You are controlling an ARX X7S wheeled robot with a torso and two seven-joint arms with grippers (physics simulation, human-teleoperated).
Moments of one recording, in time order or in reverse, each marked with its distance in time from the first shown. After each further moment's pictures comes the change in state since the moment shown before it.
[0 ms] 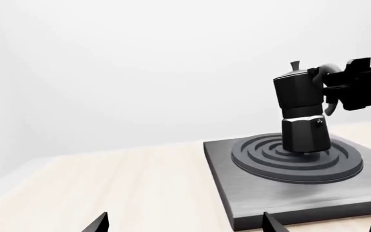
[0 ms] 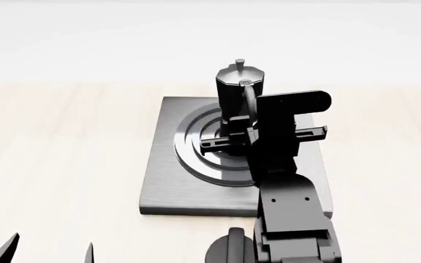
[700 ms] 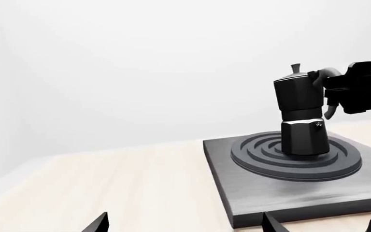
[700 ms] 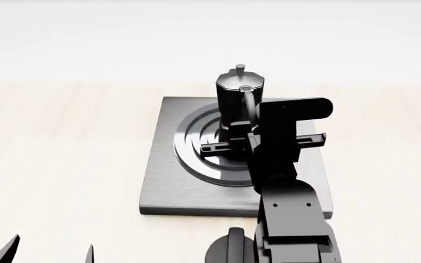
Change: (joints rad) left arm 0.002 -0.009 0.011 0.002 -0.006 -0.001 -0.011; right arm -0.022 0.003 0.001 -0.014 0.038 0.008 -0.020
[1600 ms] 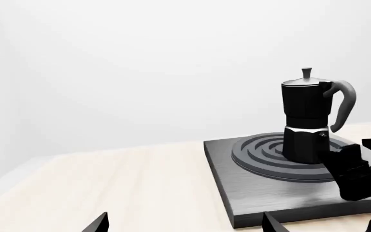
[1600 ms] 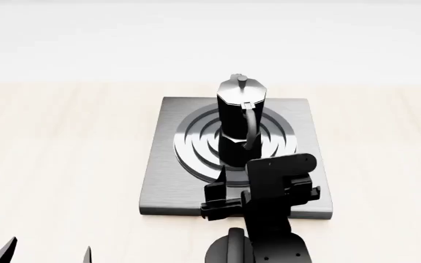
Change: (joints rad) left arm 0.010 -0.014 0.006 0.002 -0.011 0.020 -0.012; right arm -0.155 -0.002 -0.050 0.014 -0.070 -0.011 0.075
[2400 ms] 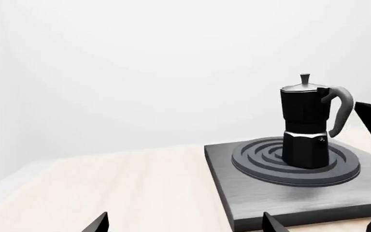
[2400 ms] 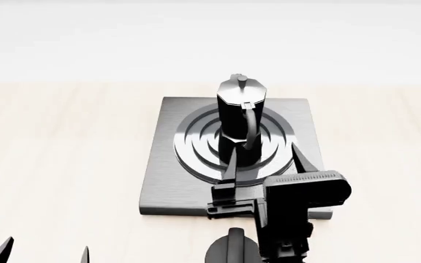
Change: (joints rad) left arm 0.011 -0.015 0.007 0.029 0.000 0.002 -0.017; right arm -0.367 0.121 0.076 -0.765 -0.061 0.034 0.107
